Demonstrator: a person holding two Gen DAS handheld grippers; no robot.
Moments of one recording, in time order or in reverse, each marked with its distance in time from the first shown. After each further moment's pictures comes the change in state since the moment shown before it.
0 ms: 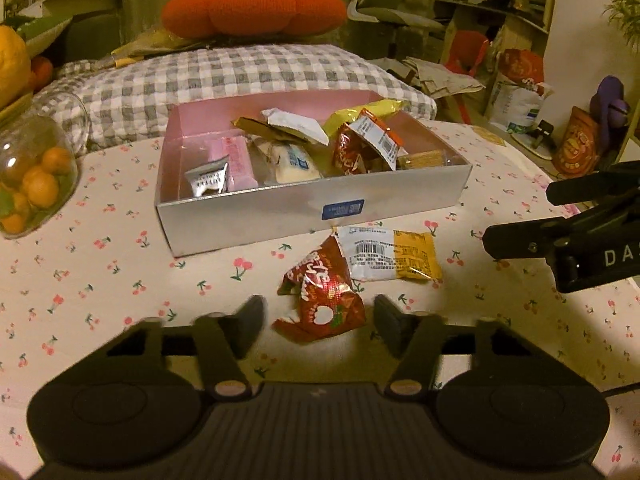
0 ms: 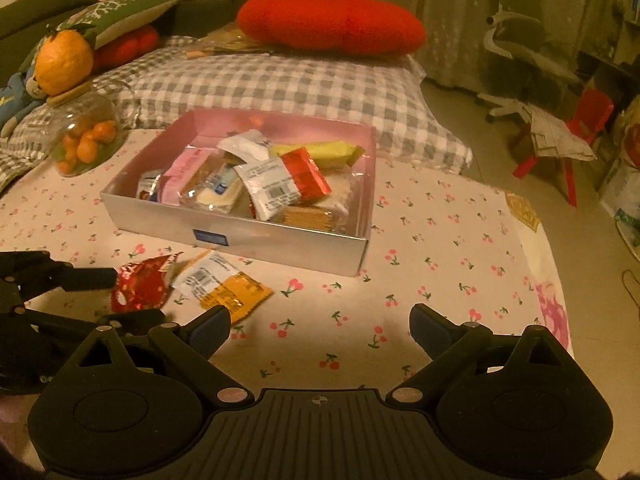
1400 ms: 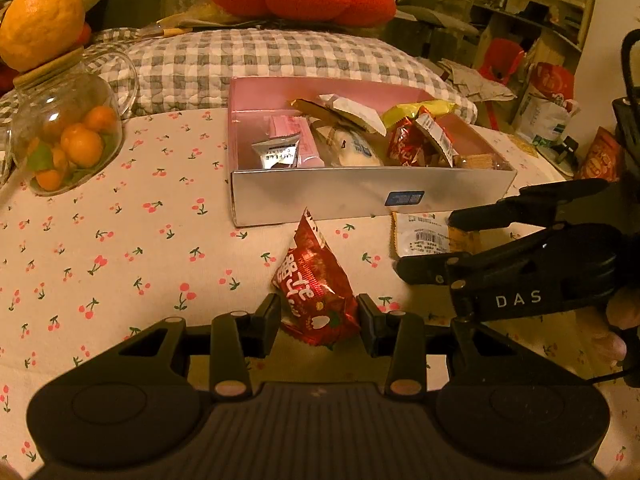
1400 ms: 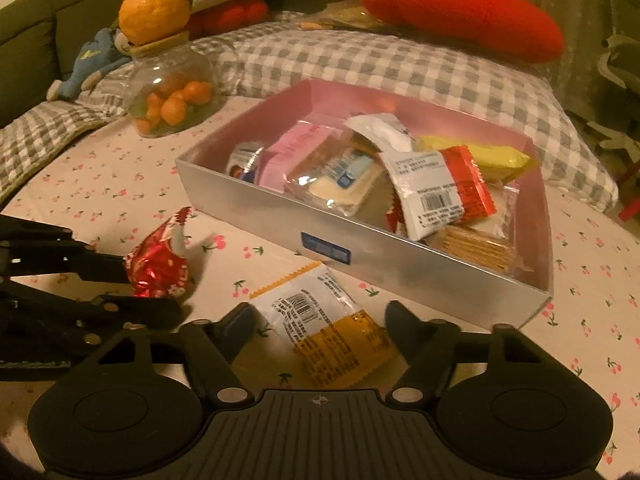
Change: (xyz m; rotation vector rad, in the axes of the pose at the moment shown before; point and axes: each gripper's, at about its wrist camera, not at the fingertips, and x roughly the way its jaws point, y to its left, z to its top) left arm -0.011 0.035 -0.006 -0.099 0.034 0.041; right arm 0.066 0.049 0.011 -0.185 0.004 0.287
